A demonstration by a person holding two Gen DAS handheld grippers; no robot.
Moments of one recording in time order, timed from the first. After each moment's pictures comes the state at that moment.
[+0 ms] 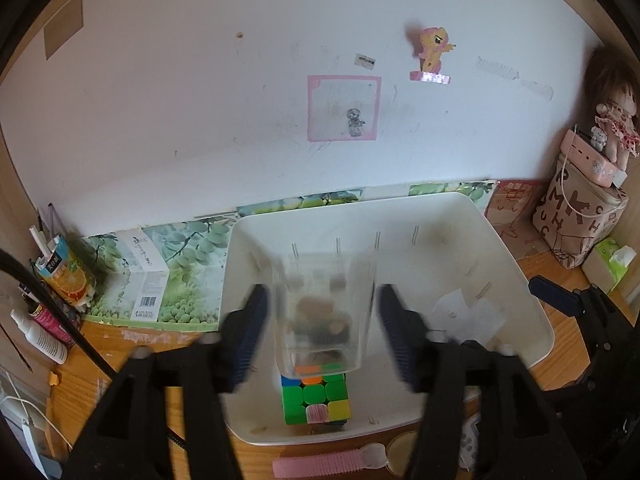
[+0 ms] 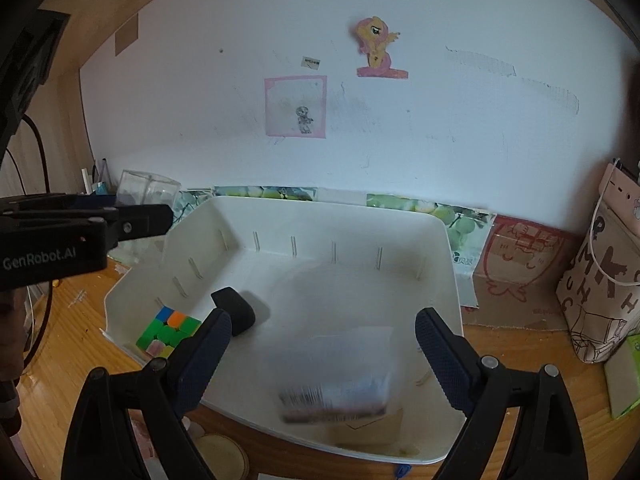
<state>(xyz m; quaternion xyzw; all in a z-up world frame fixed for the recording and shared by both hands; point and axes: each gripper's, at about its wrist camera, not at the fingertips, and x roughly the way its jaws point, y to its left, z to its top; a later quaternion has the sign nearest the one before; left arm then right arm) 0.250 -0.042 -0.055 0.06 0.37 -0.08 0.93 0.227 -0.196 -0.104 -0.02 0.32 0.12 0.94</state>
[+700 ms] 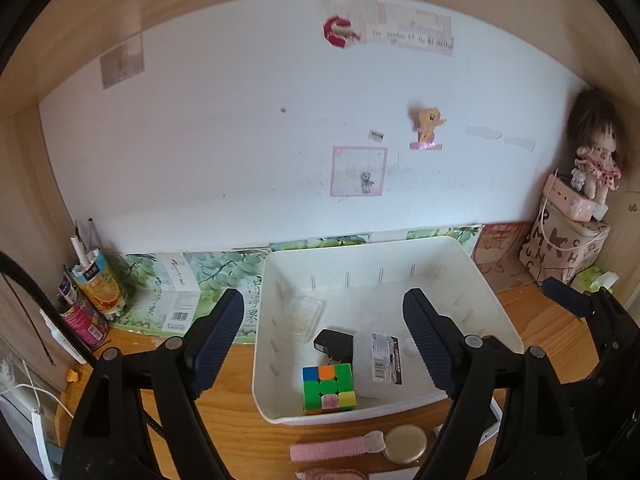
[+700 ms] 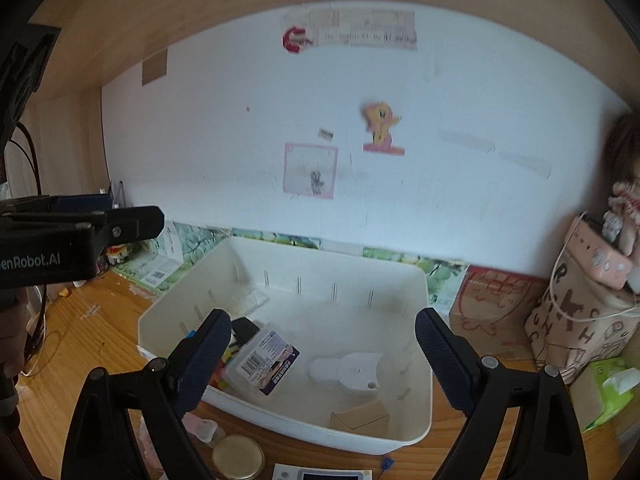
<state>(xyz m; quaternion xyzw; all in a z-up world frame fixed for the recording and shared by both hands) 0.193 -0.017 -0.003 0.04 0.30 -0.07 0.95 0.178 -0.189 -0.047 -0.04 0.25 0.10 0.96</state>
